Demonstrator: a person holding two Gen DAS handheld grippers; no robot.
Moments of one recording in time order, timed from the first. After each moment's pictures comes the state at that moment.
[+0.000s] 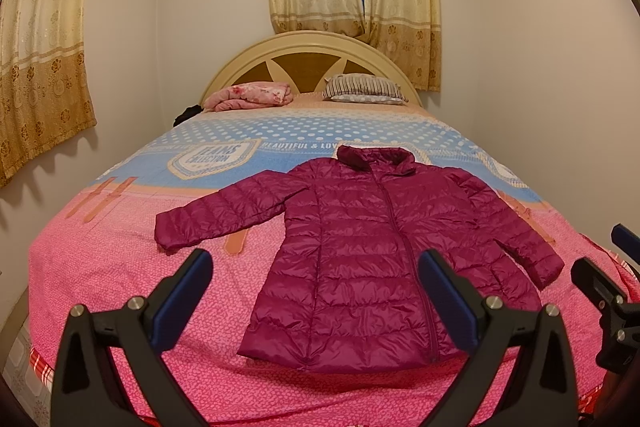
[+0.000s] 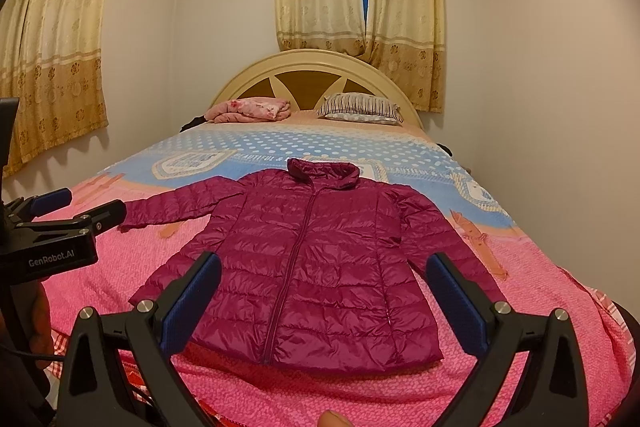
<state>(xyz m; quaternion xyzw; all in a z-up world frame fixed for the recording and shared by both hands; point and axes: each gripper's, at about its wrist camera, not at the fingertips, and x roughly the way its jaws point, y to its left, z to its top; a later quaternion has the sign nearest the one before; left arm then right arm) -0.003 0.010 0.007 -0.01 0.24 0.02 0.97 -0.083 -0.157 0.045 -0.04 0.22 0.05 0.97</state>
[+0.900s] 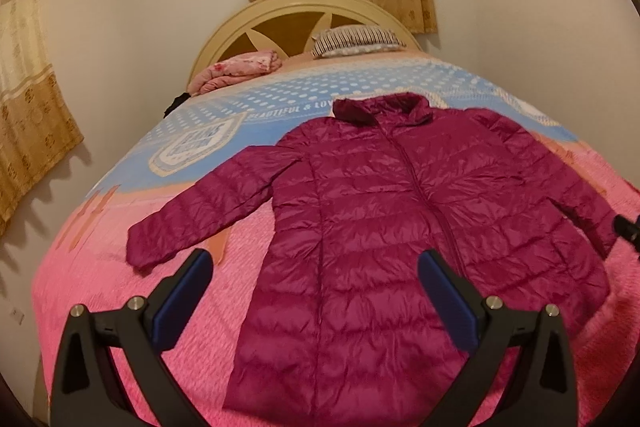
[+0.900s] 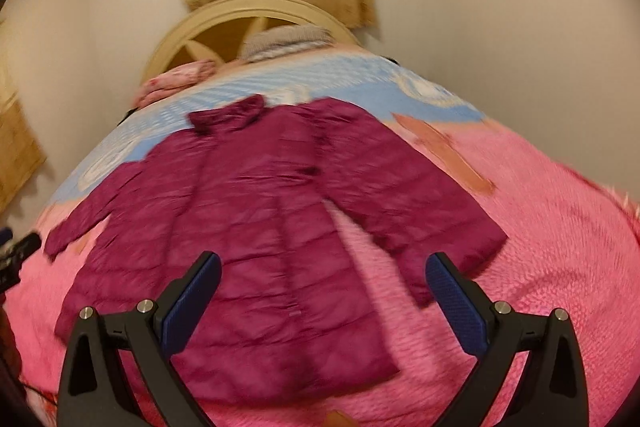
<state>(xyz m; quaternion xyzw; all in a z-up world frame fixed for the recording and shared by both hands) 0.116 -0.027 -0.055 0.09 0.31 0.02 0.95 0.032 -0.296 -0.054 0.10 0.34 -0.05 0.93</state>
